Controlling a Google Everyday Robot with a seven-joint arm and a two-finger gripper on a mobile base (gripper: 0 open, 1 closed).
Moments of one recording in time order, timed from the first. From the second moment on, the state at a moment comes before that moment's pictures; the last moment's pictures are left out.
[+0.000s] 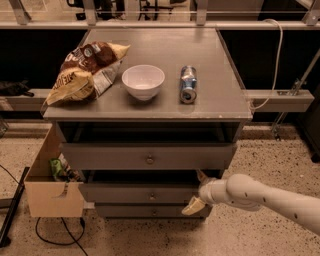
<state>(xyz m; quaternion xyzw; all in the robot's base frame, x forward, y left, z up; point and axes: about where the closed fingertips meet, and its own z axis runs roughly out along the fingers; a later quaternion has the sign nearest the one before) 0.571 -0.131 0.420 -0.54 0.75 0.11 0.37</state>
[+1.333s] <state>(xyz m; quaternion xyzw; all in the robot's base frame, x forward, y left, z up) 0.558 -0.142 0.428 -0.56 0.74 0.09 0.36</state>
